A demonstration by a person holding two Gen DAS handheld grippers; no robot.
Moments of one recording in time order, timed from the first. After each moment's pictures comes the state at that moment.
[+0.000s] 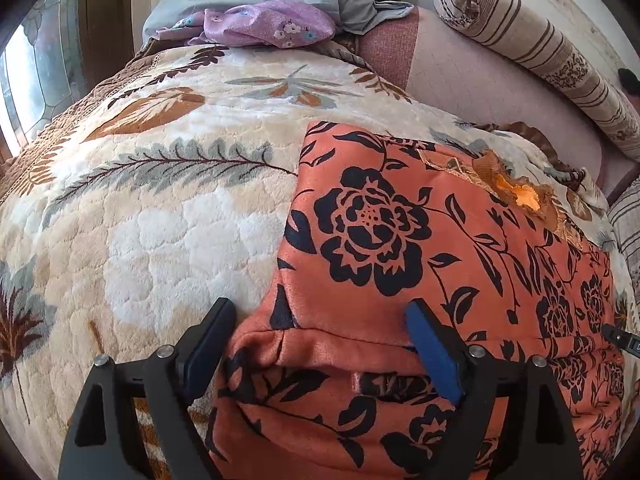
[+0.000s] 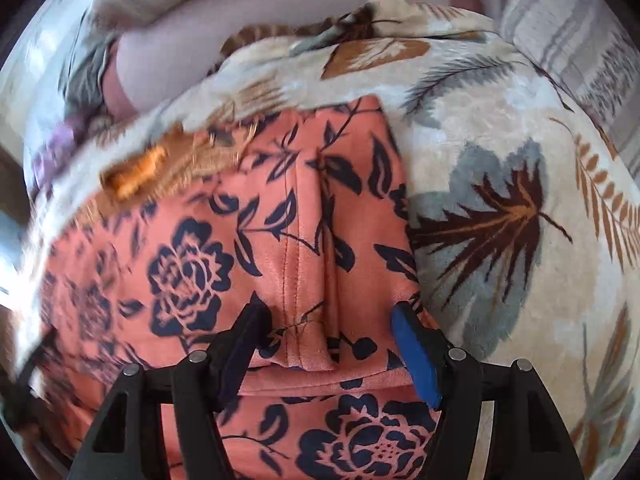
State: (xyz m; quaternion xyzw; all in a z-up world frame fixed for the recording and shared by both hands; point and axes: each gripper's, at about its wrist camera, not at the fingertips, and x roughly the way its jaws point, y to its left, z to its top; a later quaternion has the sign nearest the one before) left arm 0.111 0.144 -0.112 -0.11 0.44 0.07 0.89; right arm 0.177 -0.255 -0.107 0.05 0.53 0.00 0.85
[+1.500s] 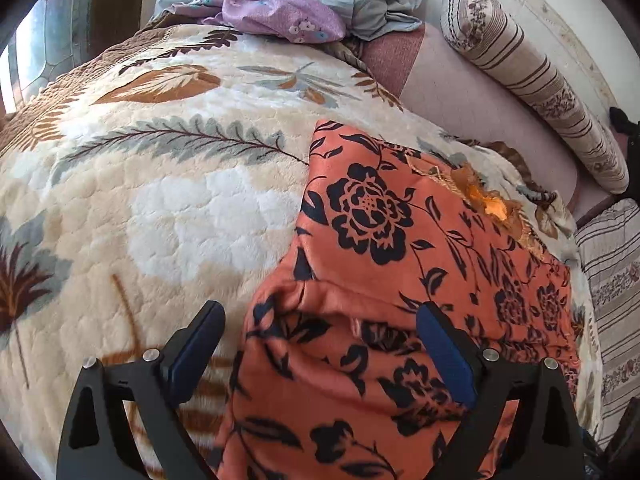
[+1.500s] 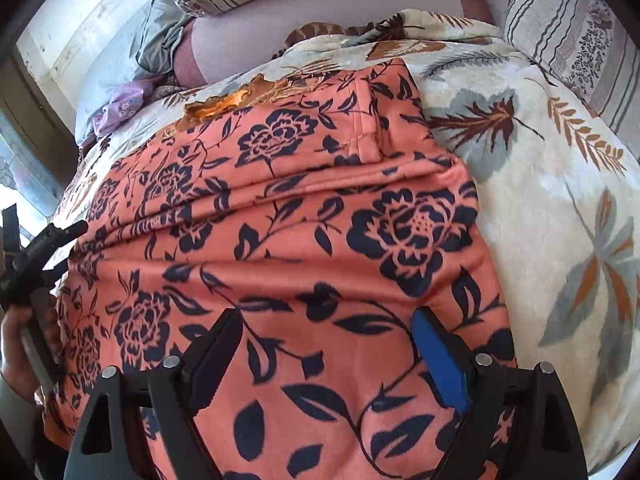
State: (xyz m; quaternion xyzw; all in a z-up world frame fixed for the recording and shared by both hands) left arm 0.068 0.161 -0.087 -0.20 0.43 0.03 0.88; right arm 0.028 -0.245 -0.110 0.10 0.46 0.09 0.88
